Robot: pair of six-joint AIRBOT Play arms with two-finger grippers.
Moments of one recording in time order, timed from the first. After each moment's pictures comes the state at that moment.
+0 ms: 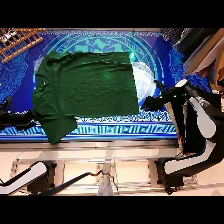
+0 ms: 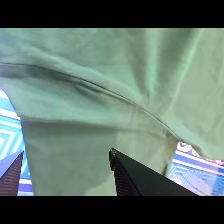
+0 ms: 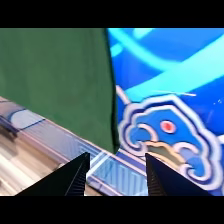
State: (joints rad) left arm 0.61 -1.19 0.69 1.07 -1.12 -1.25; right arm -0.18 -1.67 1.12 -0.89 1.39 1.12
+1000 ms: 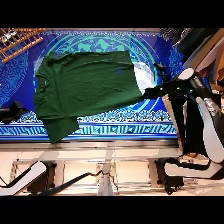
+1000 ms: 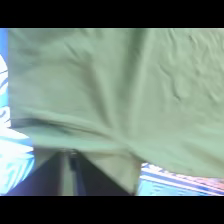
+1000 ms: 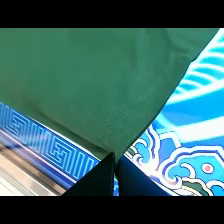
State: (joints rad) left arm 0.74 -1.12 0.83 0.98 -1.23 -1.17; right arm -0.06 -1.41 1.19 -0.93 1.32 1.10
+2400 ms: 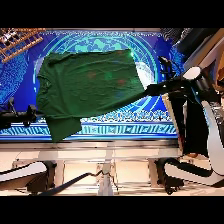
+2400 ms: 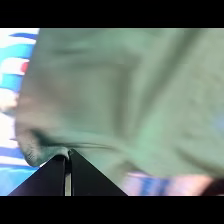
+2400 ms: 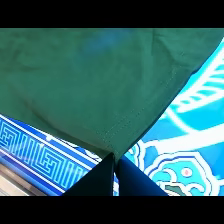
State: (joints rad) left arm 0.68 -1.38 0.74 0.73 -1.19 -1.11; right arm -0.05 -1.32 1.18 -0.95 1.25 1.09
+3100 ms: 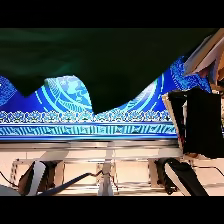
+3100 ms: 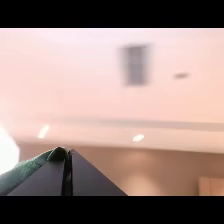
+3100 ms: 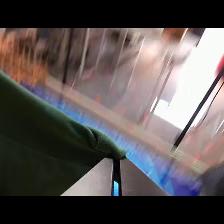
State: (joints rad) left arm 0.96 -0.84 1.46 -1.02 -1.20 -0.91; right arm -0.05 -0.76 1.86 -1.05 1.18 1.04
